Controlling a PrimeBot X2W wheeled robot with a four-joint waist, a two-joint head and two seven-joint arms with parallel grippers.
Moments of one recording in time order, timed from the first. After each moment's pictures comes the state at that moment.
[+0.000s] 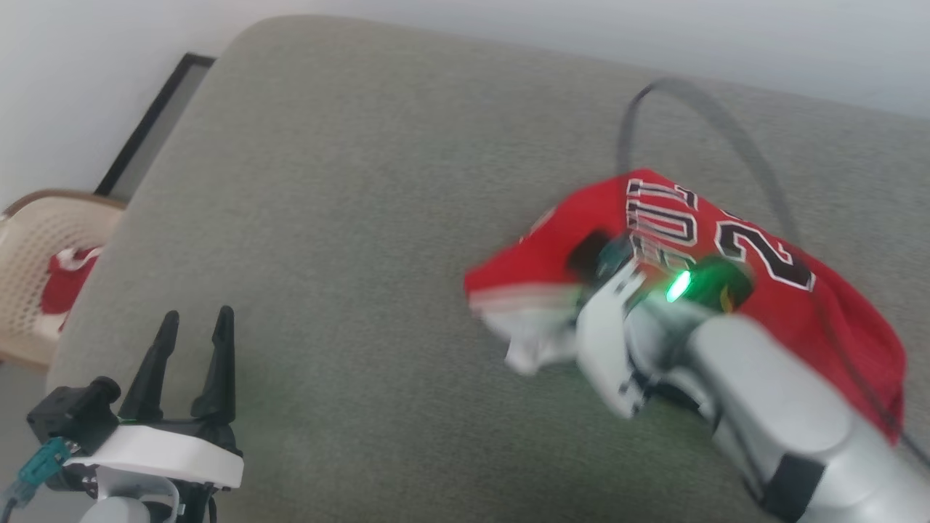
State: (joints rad) left arm -0.09 0.30 -0.08 0.19 -0.55 -0.13 -0.26; right arm -0.66 -0.28 0.71 0.40 0.48 0.13 0.63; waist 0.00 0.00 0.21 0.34
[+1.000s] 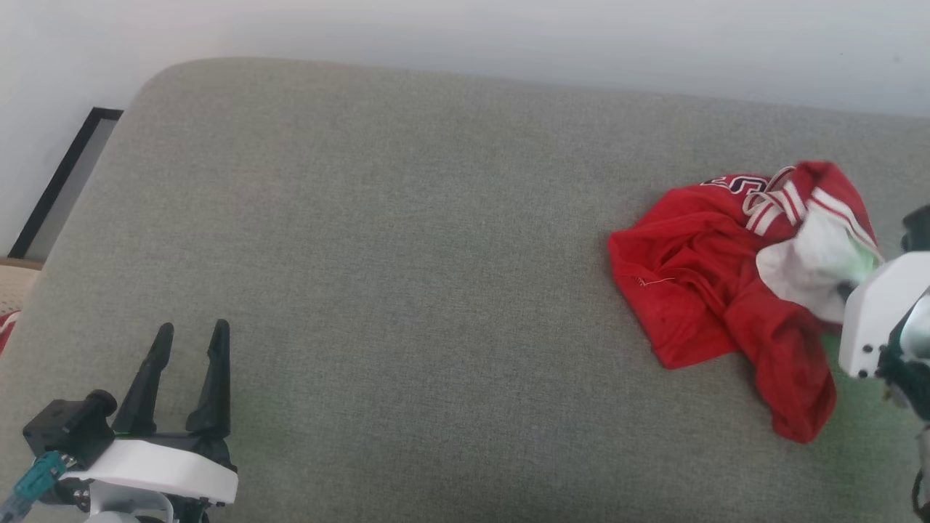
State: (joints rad) left arm -0.05 0.31 -0.07 0.16 -0.54 -0.13 -0.26; right arm -0.42 -0.32 -0.13 0.34 0.24 0.13 0.67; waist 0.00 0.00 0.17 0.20
